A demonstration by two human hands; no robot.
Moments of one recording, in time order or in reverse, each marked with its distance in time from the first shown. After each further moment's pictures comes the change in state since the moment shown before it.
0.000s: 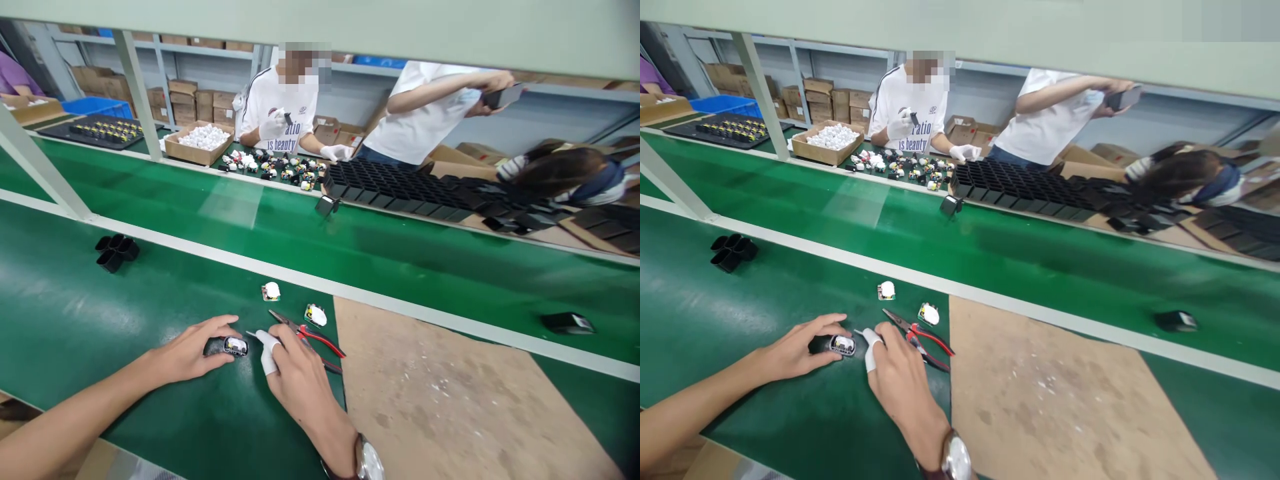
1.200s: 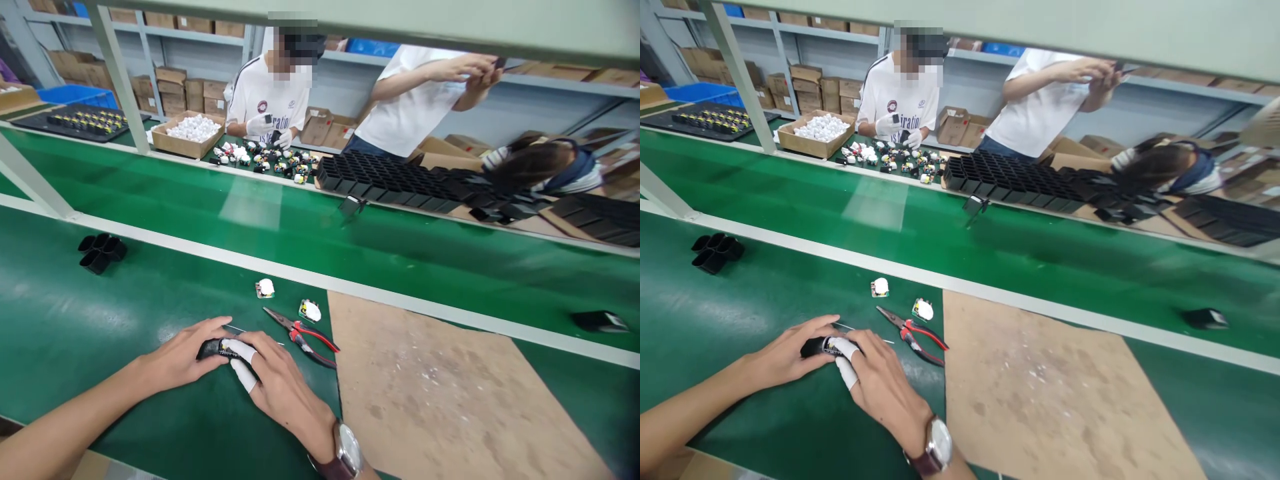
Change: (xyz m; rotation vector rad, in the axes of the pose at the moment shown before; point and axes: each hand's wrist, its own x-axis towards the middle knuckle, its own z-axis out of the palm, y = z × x) left_hand -0.002 -0.004 0.003 0.012 -0.015 0.063; right_hand -0.003 -0.011 0.001 0.415 -0.174 0.001
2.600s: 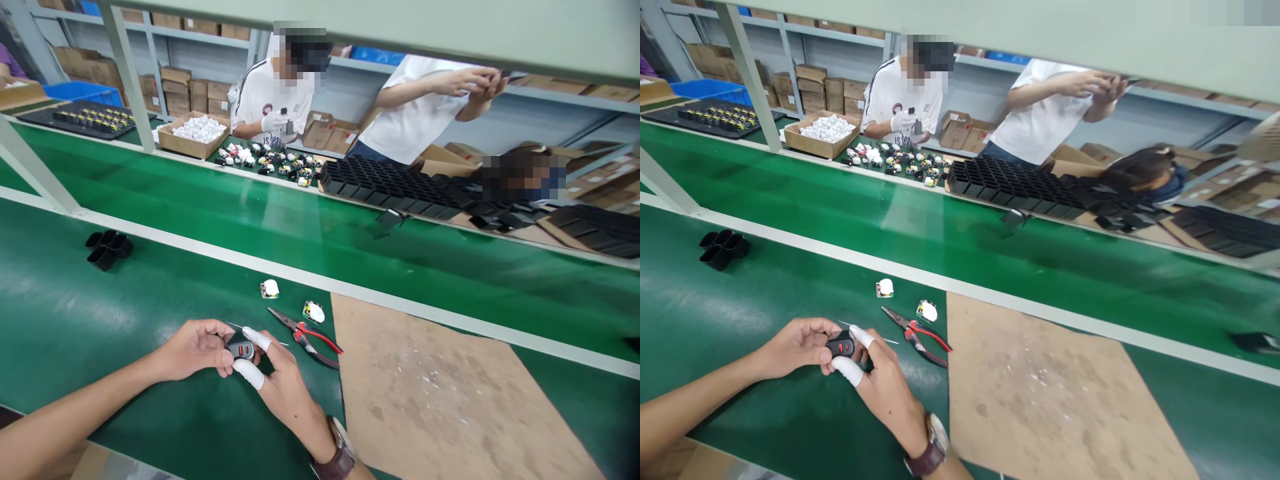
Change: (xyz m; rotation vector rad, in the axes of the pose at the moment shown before) left_hand 0.009 0.012 0.002 -1.006 -0.014 -0.390; right_hand 0.003 0.001 0.023 0.398 0.214 0.204
